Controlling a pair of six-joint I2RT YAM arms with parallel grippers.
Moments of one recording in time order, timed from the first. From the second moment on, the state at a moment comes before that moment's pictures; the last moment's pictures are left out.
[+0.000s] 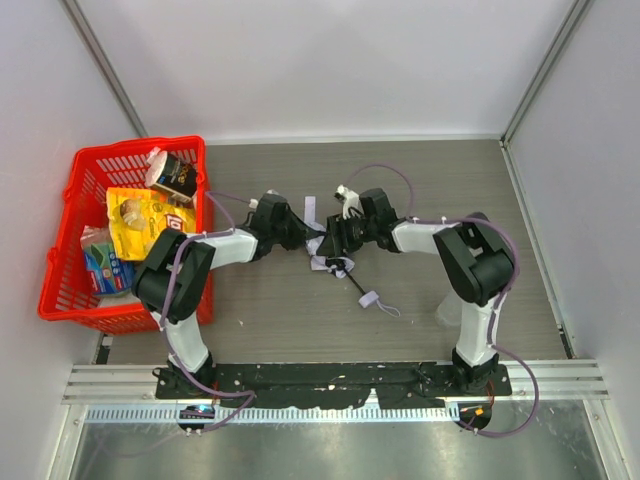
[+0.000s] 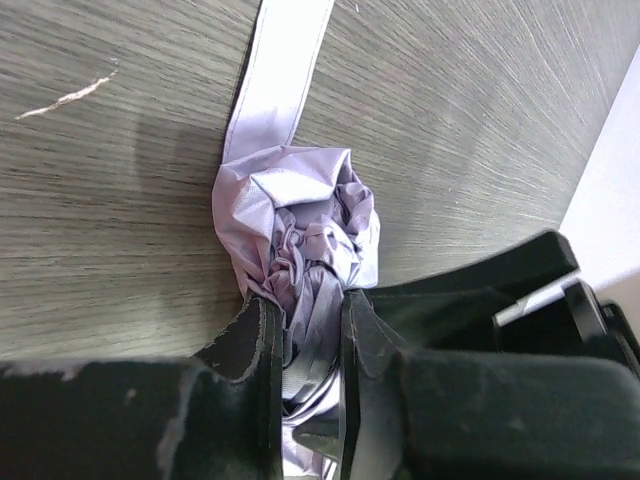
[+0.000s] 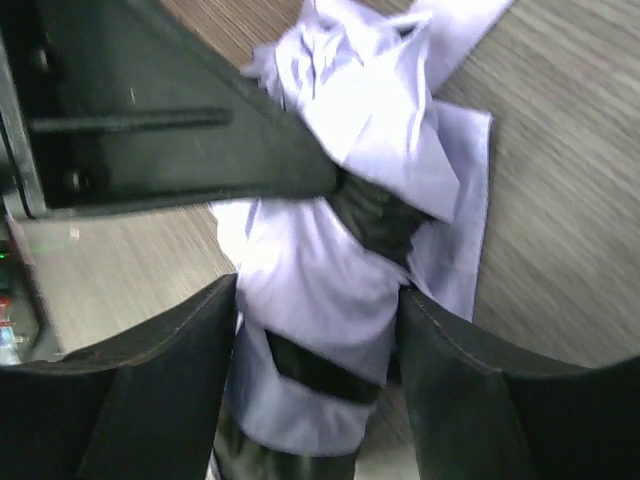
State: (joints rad) left arm -0.48 1.81 0.94 0.16 0.14 -1.10; right arm 0.49 1.99 1.07 0.21 -0.68 0.29
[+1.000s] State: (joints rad) left arm -0.48 1.82 0.95 0.13 0.15 -1.08; right arm 0.92 1.83 0.88 0.35 0.43 -0.10
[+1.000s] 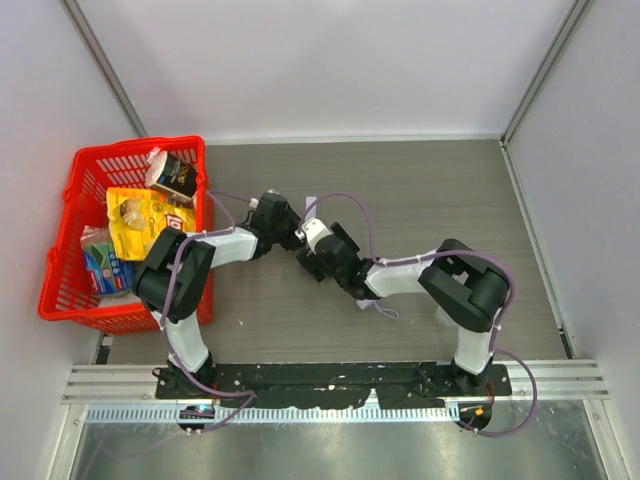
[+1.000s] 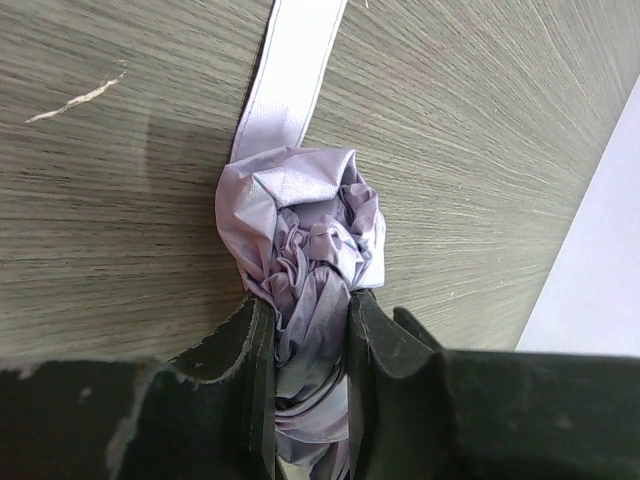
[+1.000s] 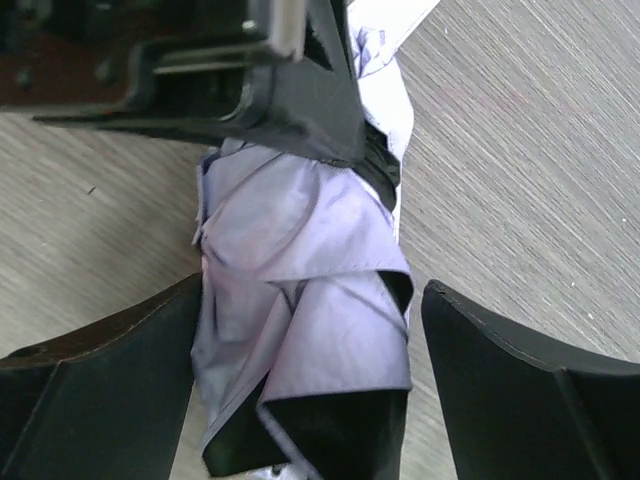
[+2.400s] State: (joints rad) left arm -0.44 1.35 1.27 -0.27 0.28 -0.80; right arm 0.57 1.35 0.67 0.48 -0.16 0.14
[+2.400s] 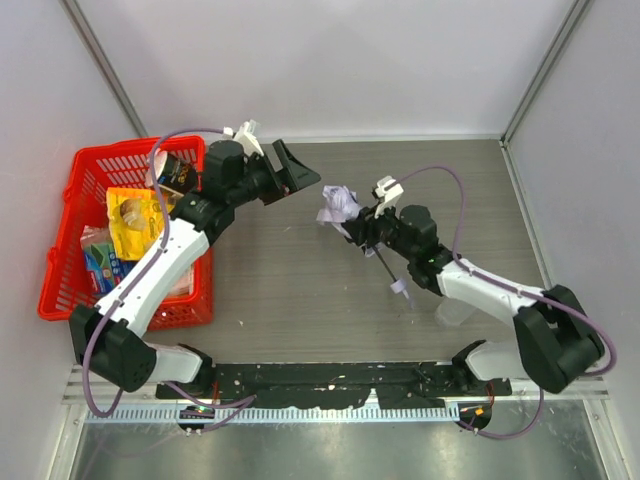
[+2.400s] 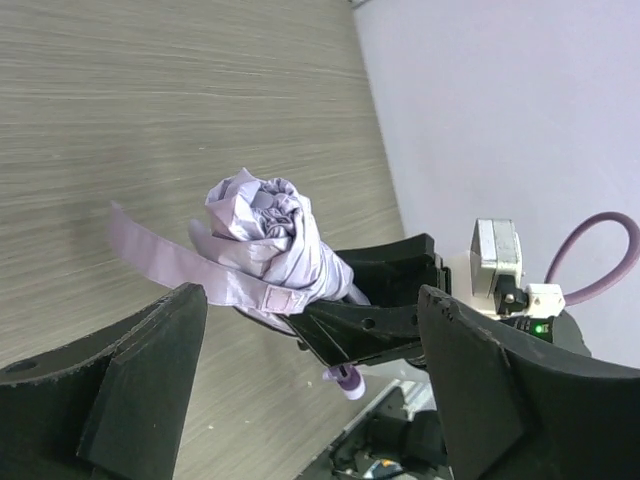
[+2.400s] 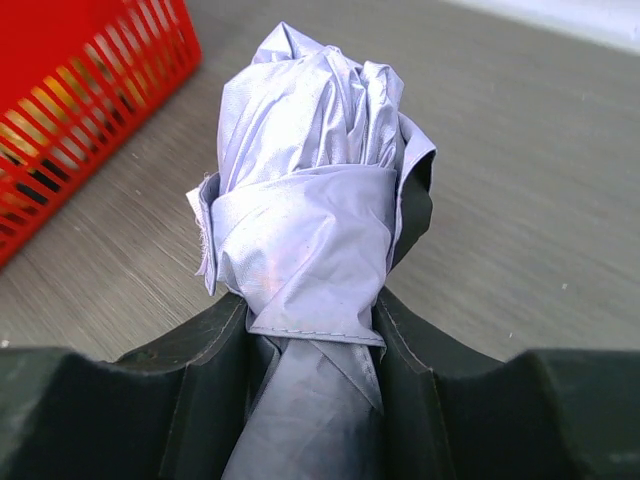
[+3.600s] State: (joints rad) left arm -0.58 1.25 1.14 -0.05 0.42 -0.29; right arm 0.36 1.18 1.19 -0.11 -0.68 0.42
